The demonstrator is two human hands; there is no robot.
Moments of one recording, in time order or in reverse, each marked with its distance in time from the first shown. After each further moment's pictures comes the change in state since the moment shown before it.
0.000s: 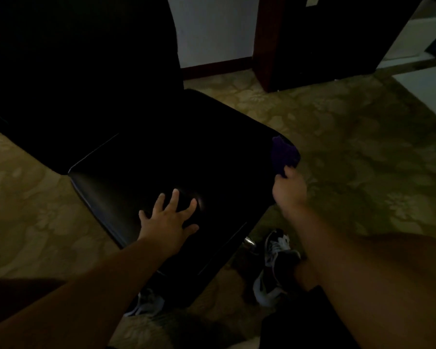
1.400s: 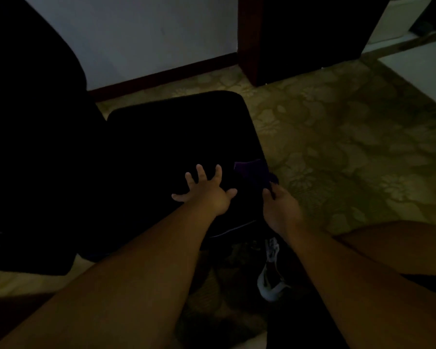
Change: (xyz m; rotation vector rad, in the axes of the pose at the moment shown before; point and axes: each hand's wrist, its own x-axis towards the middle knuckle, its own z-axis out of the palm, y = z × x) left_hand 0.075 0.109 -0.051 -0.230 -0.140 -0.269; right_hand -0.051 0.021 0.004 -0.234 -0.133 -0.029
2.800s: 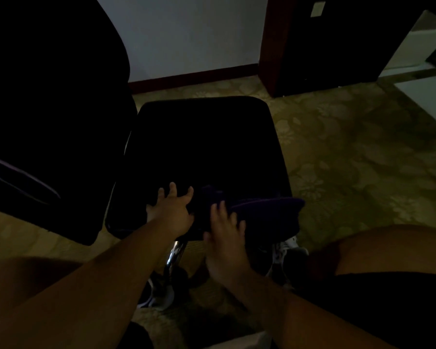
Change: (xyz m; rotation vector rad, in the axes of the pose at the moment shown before) left_hand -0.035 -0.153 0.019 0.163 0.163 0.048; right_hand -0.123 -0.057 0.125 -0.279 -0.092 -0.450
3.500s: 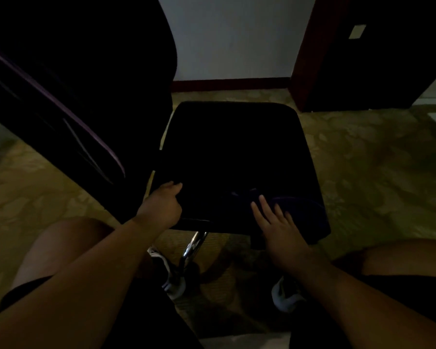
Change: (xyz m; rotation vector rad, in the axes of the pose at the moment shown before) left_hand -0.034 -0.098 -0.001 -0.408 0.118 -0.049; right_hand 0.016 0.045 -0.041 -0.583 -0.200 -0.259
